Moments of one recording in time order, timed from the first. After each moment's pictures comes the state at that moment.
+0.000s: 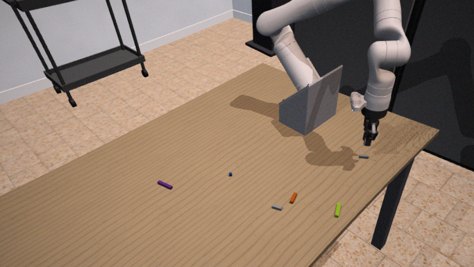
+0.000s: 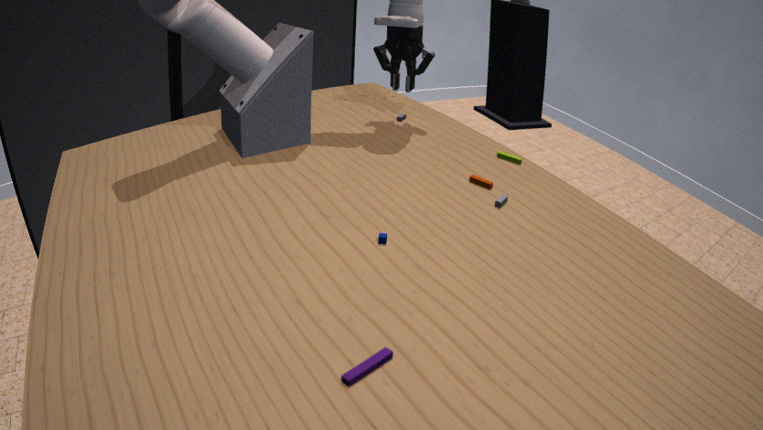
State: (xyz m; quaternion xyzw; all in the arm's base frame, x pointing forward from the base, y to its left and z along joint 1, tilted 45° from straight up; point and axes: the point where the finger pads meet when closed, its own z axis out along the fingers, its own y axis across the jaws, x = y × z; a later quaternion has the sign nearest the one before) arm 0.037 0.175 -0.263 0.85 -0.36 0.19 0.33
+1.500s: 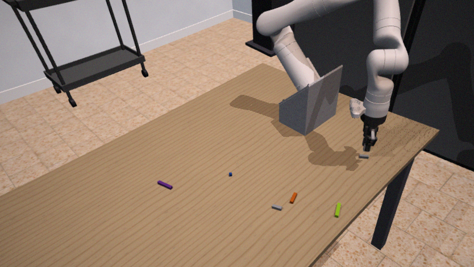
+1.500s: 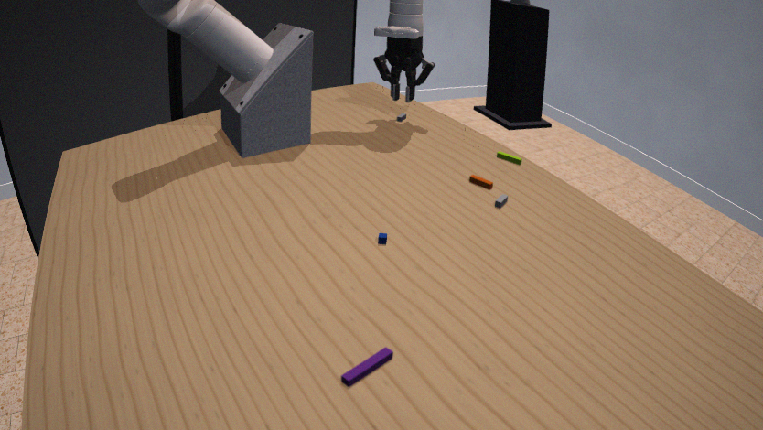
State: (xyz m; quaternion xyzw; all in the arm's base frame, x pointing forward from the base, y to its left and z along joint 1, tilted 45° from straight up) arm 0.038 0.159 -0.282 0.85 -0.36 0.19 0.33
